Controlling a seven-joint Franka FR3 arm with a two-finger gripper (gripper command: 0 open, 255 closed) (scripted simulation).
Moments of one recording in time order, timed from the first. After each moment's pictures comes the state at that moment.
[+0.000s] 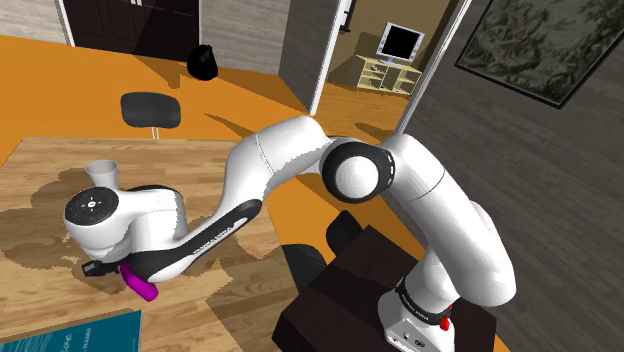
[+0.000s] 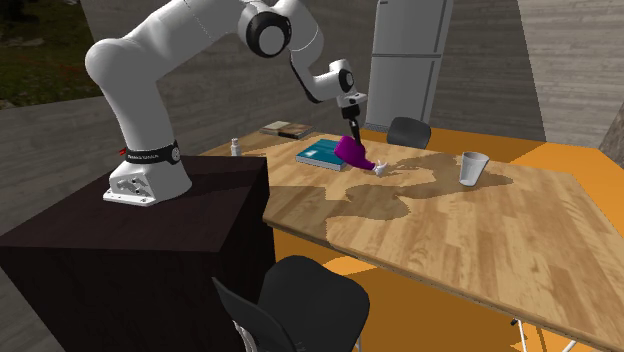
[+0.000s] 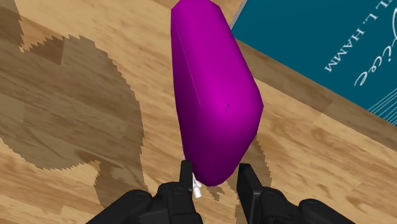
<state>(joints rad) 0.38 1.06 0.45 -1.29 -0.92 2.29 1.29</state>
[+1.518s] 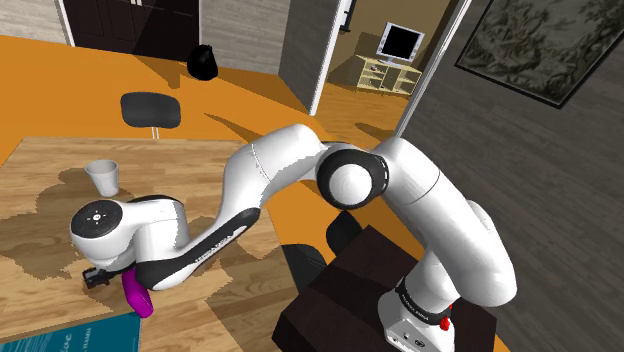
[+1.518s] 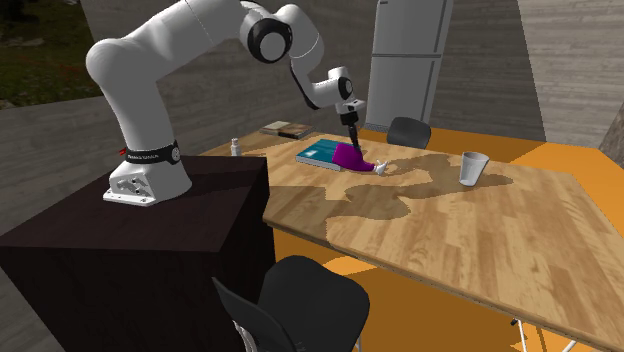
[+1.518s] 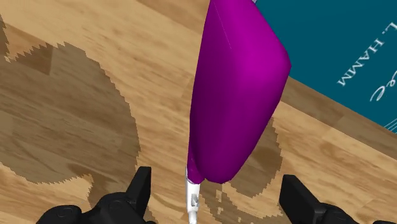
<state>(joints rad) 0.40 1.10 0.43 -1.28 -0.94 2.32 1.31</state>
